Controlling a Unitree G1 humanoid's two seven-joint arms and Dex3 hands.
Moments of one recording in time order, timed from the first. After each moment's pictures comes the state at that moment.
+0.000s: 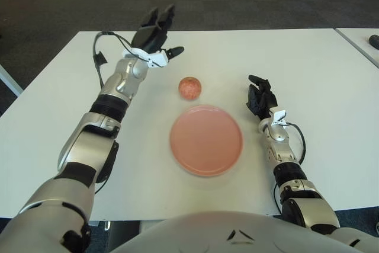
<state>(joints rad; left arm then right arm) -0.81 0.36 -0.30 0.73 0.65 -0.24 0.11 -0.30 -0.04 -0.09 0.71 0.00 -0.39 -0.06</state>
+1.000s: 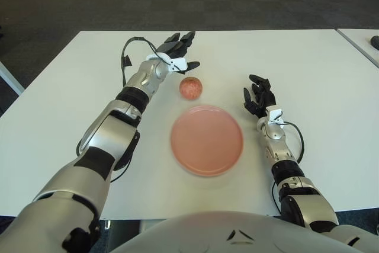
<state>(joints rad) -0.95 0.25 -0.40 0.98 0.60 -0.20 -0.12 -0.32 -0.03 -0.06 0.74 -0.05 -0.39 -0.14</state>
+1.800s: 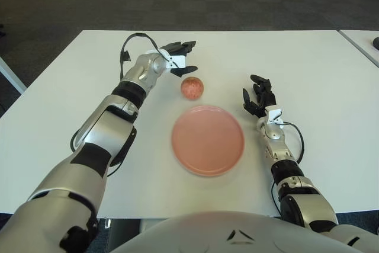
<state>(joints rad) -0.99 0.27 -0.46 0.94 0.61 -0.16 -0.32 -0.32 -0.03 -0.05 0.76 -0.07 -0.39 -0.19</state>
